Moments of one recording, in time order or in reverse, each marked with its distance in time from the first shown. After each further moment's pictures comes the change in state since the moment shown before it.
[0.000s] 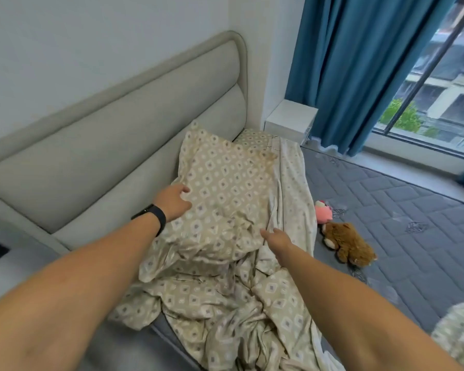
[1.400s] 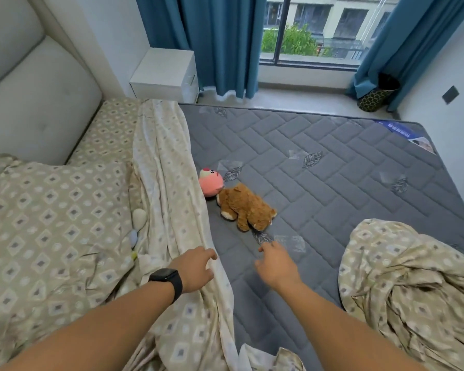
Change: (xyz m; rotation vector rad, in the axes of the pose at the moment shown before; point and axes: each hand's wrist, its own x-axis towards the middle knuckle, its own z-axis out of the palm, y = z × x) left_hand 0.006 0.271 0.430 0.546 -0.664 0.496; right_hand 0.093 0.193 -0.352 -0.746 0.258 0.012
